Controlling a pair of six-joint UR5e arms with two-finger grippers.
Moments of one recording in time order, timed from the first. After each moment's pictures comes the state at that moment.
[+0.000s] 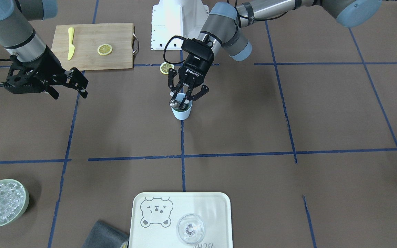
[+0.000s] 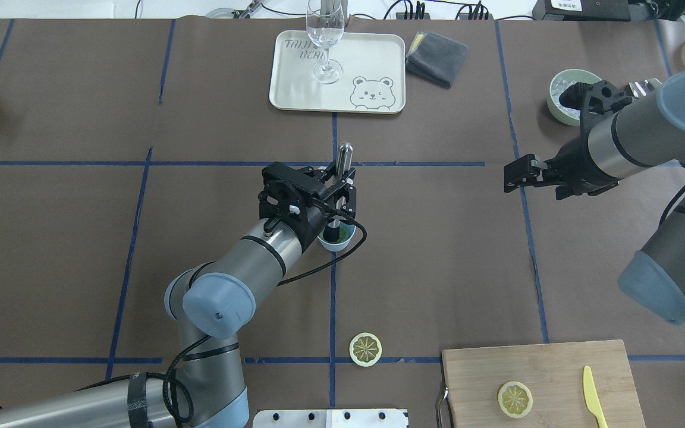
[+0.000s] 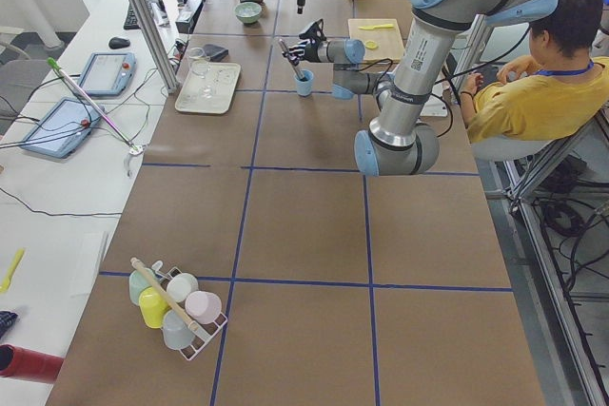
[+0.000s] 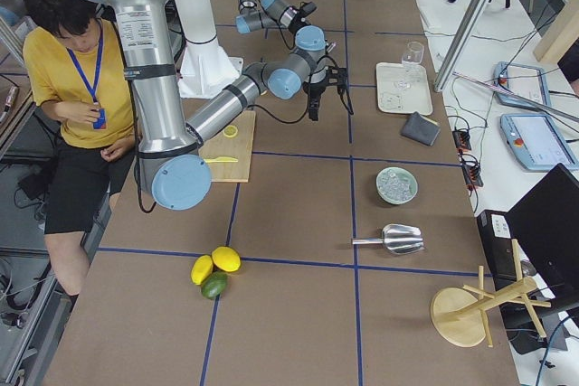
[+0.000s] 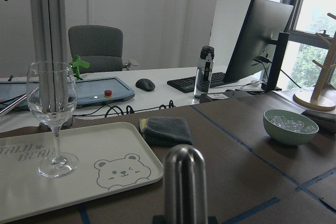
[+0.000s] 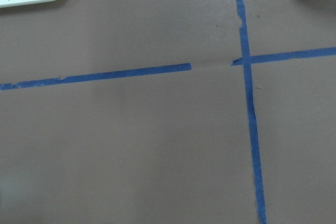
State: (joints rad) left arm -0.30 -2.21 -1.49 -2.68 -0.95 -0.69; right arm 0.83 -1.39 2.03 -1.41 2.09 1.11
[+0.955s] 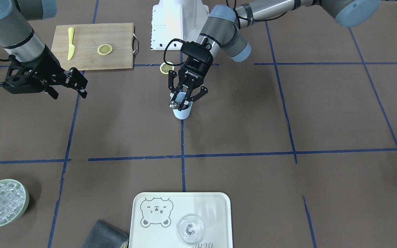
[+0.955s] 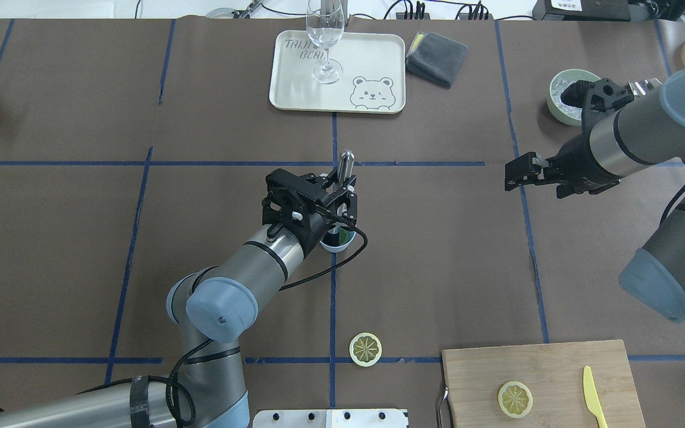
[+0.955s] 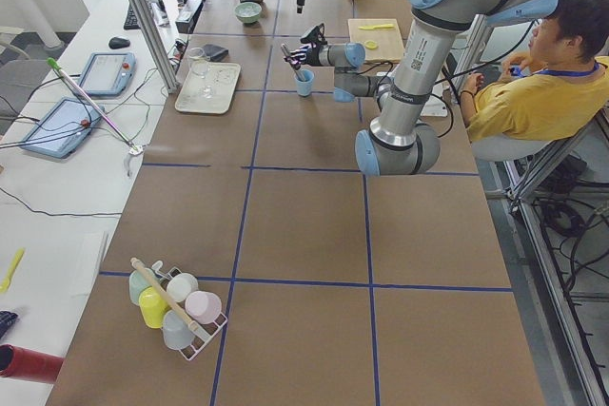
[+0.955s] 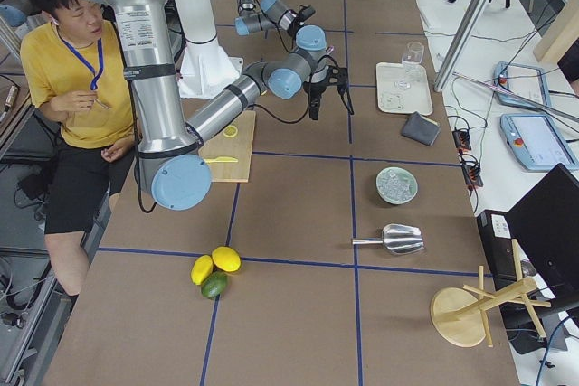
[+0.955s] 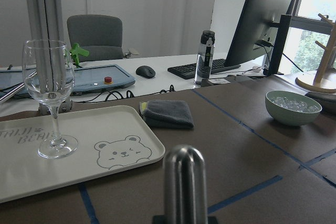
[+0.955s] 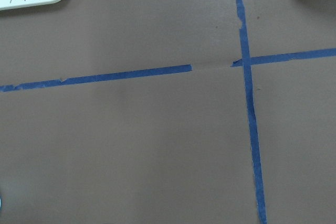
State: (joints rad) left arm -0.29 -2.21 -1.49 -2.69 -0.96 -0.67; right arm 0.84 -1.39 2.03 -1.41 2.10 1.11
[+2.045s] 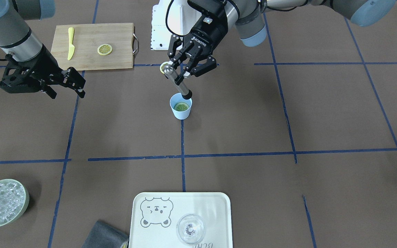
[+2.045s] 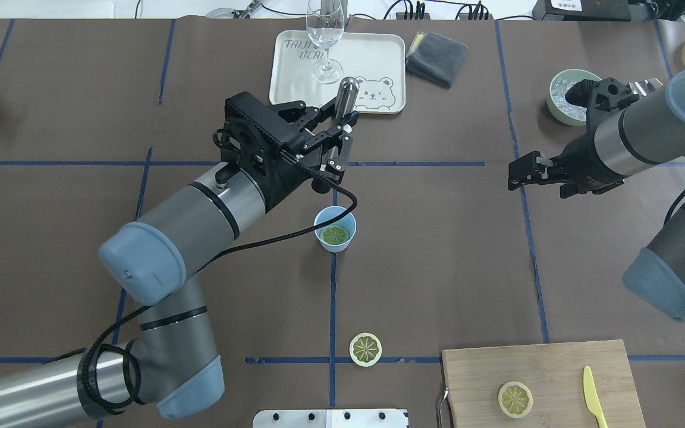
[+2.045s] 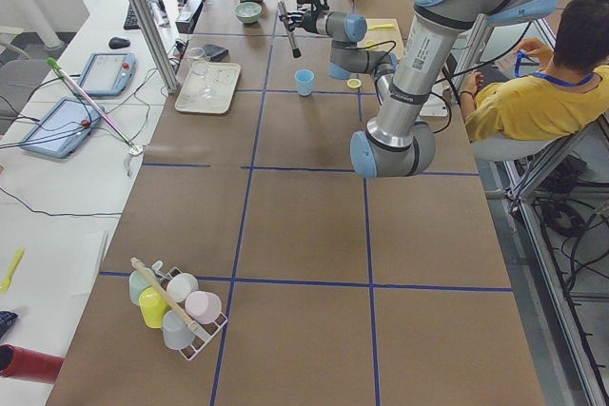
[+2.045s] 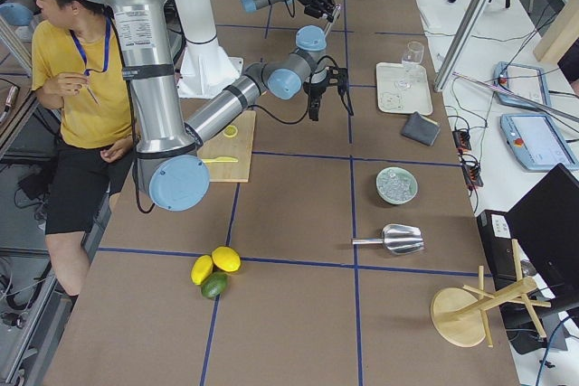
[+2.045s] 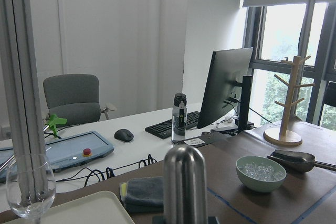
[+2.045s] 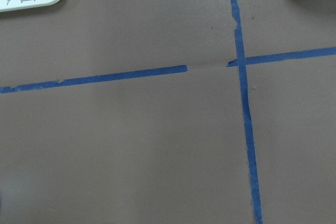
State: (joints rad) left arm -0.43 -2.16 -1.75 -2.67 -1.16 -0.42; right arm 0.85 -1.40 2.04 -1.41 2.10 1.11
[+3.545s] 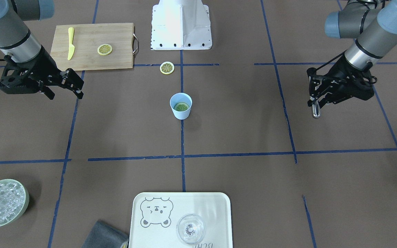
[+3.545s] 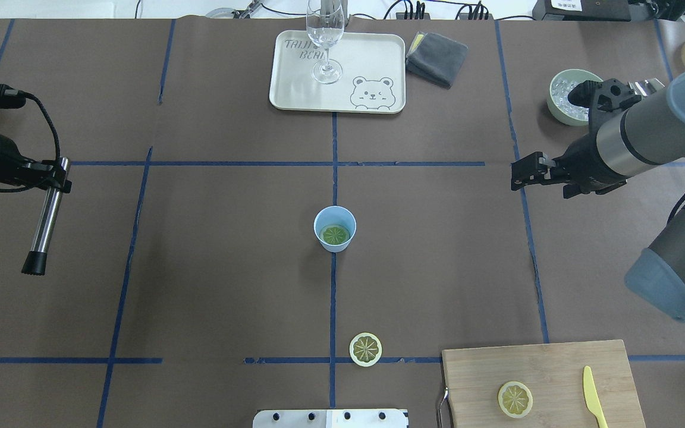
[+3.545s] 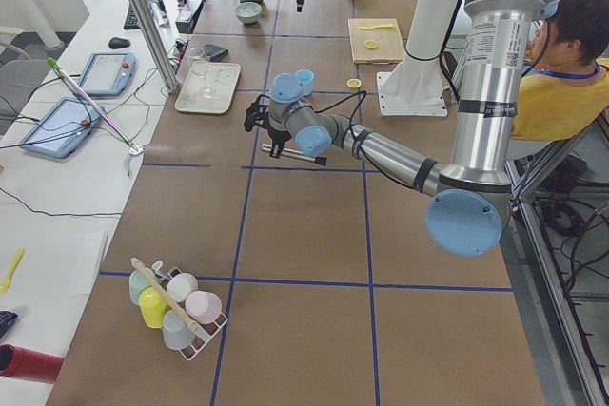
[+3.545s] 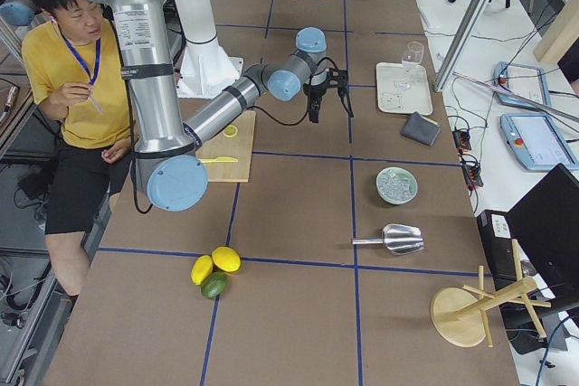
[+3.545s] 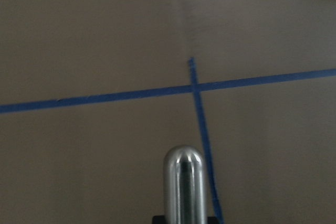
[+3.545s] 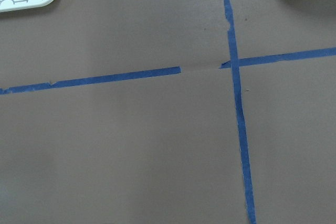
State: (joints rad) left arm -0.98 -1.62 -1.85 -1.92 -2.19 -0.84; right arm 0.85 -1.41 2.04 -1.41 2.09 1.11
